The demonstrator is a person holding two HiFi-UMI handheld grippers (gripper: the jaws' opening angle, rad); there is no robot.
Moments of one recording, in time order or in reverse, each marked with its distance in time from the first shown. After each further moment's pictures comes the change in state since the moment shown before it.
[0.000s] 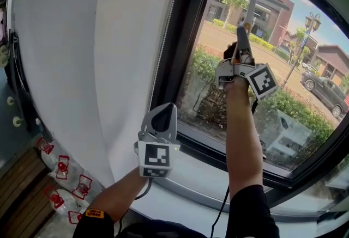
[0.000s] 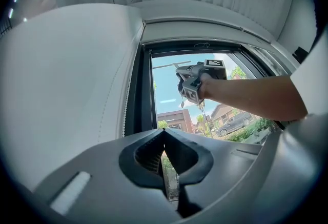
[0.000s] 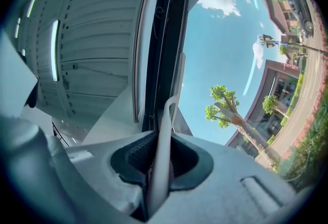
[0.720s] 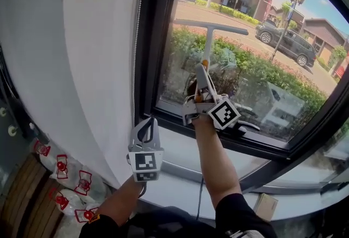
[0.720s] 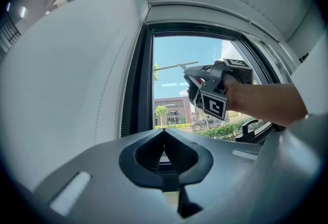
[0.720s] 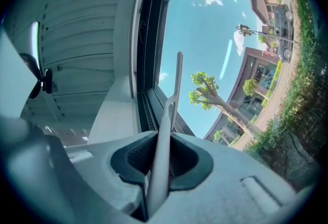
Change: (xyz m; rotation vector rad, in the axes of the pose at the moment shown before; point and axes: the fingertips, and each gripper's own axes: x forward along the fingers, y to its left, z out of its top) left arm -0.058 -0.030 -0.117 -0.144 0.173 -0.005; right arm -0.165 -0.015 -0.120 0.124 0.128 -0.151
